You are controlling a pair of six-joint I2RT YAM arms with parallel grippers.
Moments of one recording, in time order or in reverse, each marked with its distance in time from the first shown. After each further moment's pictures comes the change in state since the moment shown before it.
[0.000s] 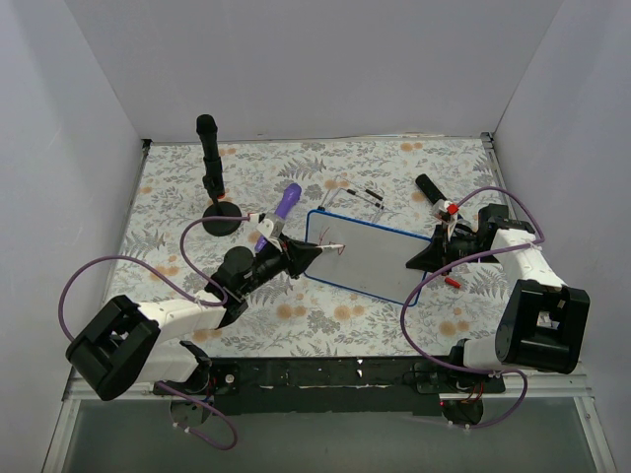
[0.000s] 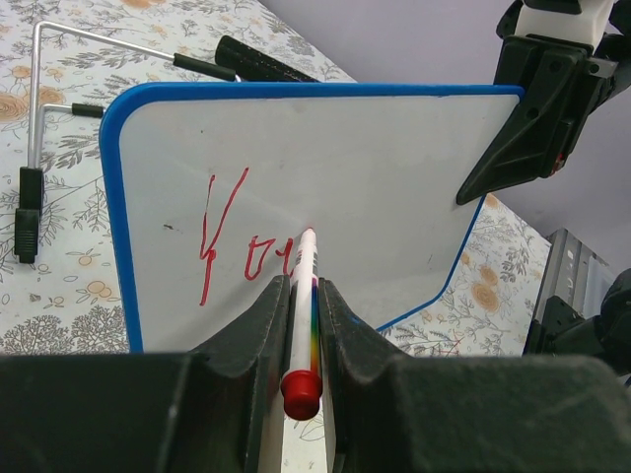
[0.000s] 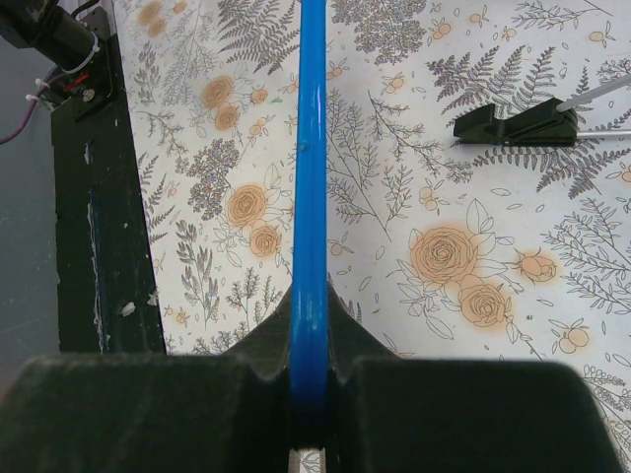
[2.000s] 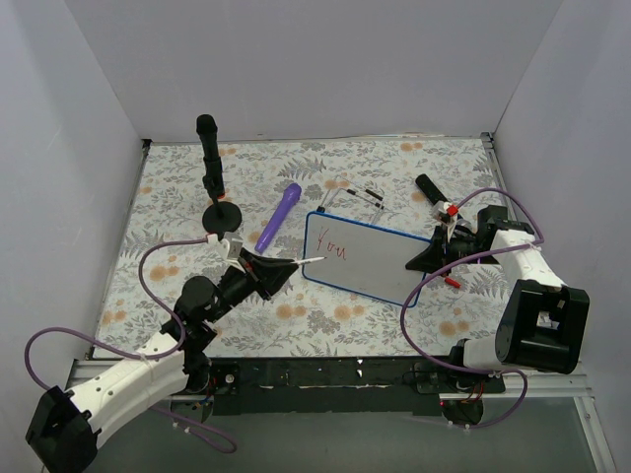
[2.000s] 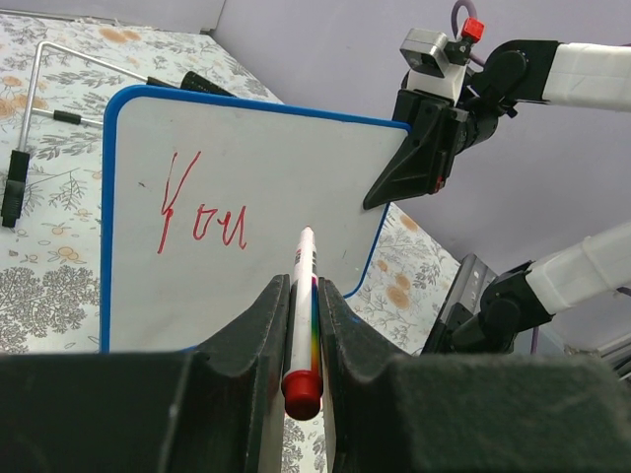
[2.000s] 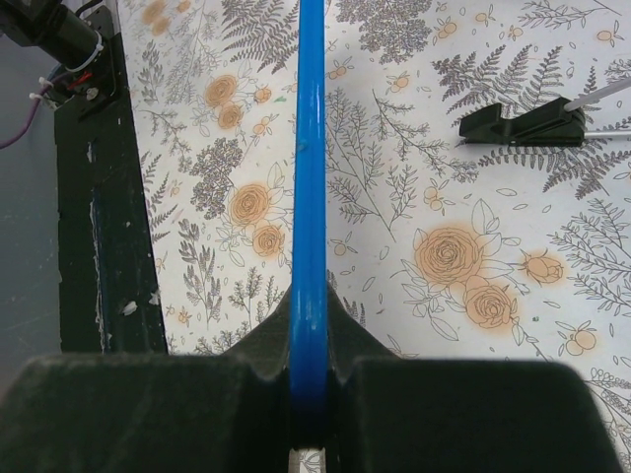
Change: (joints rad) left arm 0.002 -0.641 -0.148 -0.367 -0.015 -0.143; right arm 0.000 0.000 -0.007 0.000 -0.004 -0.009
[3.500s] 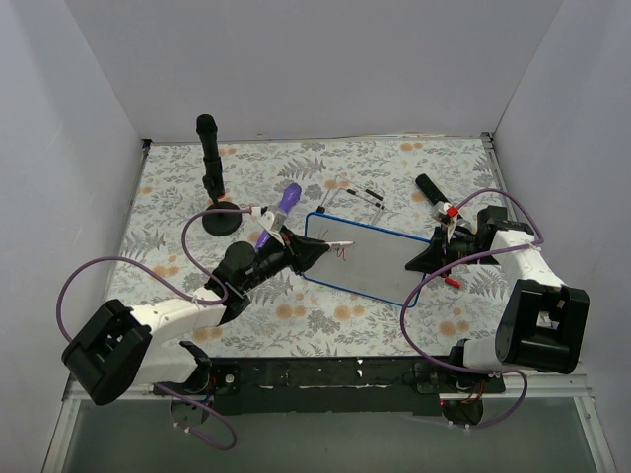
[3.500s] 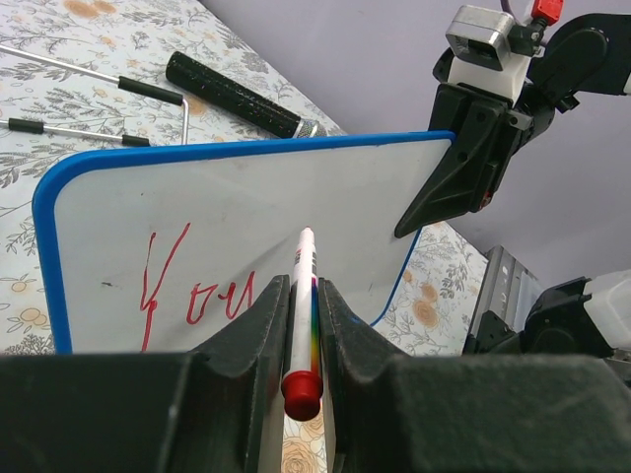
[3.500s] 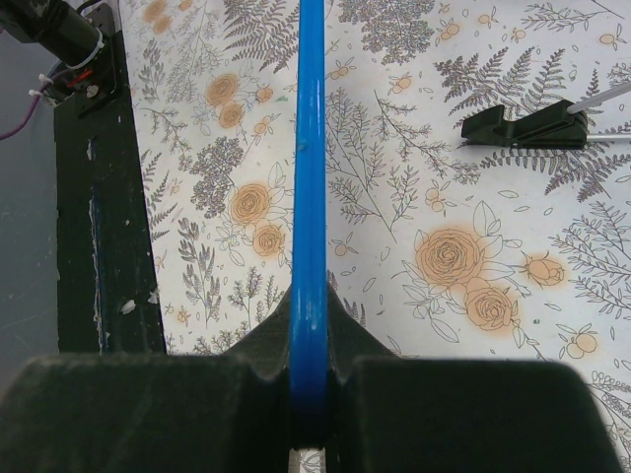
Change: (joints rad) left arm -0.033 0.600 0.212 0.304 0.034 0.043; right arm 0.001 0.000 -0.007 -0.004 -0.005 -0.018
